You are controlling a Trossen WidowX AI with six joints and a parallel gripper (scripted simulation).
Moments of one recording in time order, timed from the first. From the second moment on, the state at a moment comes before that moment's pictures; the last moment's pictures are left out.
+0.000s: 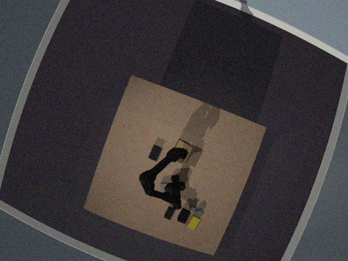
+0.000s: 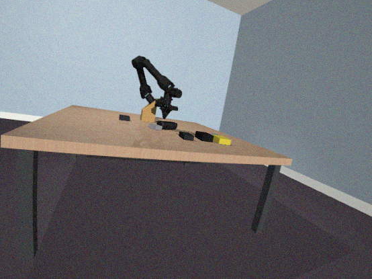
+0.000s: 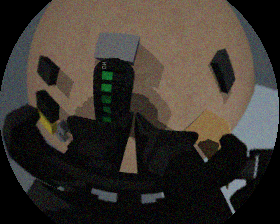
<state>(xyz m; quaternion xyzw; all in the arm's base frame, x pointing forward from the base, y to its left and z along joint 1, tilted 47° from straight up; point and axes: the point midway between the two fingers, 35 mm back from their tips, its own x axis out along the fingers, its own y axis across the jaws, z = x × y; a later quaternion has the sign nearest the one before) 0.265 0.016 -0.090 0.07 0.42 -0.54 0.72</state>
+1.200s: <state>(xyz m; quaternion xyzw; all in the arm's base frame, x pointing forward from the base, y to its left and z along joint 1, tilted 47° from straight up) 0.262 0.051 -0.056 0.07 0.42 -0.54 0.72</state>
